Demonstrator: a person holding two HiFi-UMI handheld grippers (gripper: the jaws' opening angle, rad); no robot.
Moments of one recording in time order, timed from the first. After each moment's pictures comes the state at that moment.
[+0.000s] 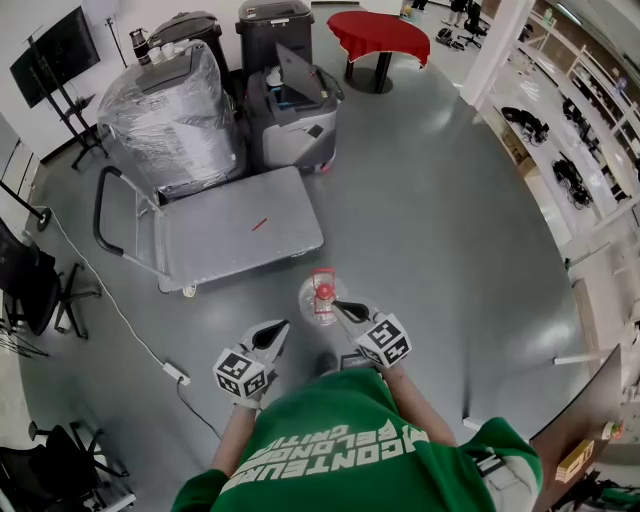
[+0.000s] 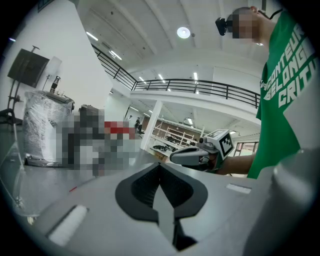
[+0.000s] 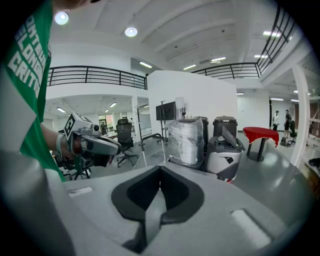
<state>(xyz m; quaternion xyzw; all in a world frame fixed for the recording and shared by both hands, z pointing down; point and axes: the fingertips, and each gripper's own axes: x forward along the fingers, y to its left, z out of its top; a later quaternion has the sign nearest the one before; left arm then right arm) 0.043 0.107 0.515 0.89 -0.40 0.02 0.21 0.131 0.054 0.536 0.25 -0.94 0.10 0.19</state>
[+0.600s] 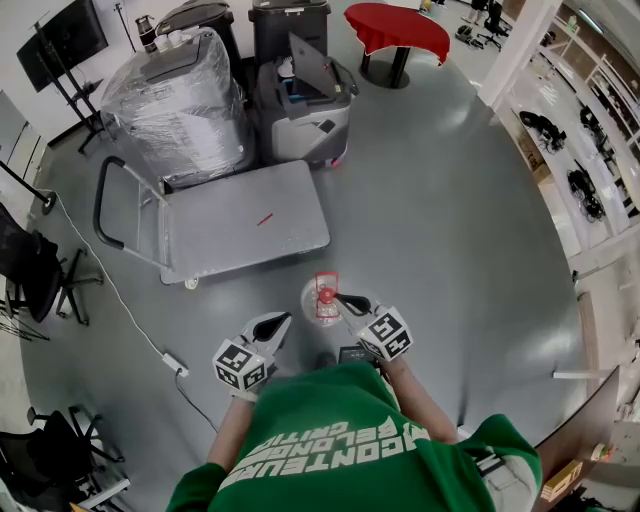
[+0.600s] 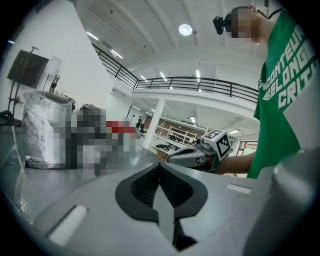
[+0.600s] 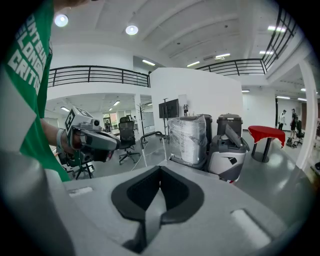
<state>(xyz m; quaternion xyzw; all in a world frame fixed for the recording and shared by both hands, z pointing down) 0.047 0.053 0.514 0.89 -0.40 0.03 0.21 0.129 -0.004 0.547 0.22 -0.95 0.10 0.21</state>
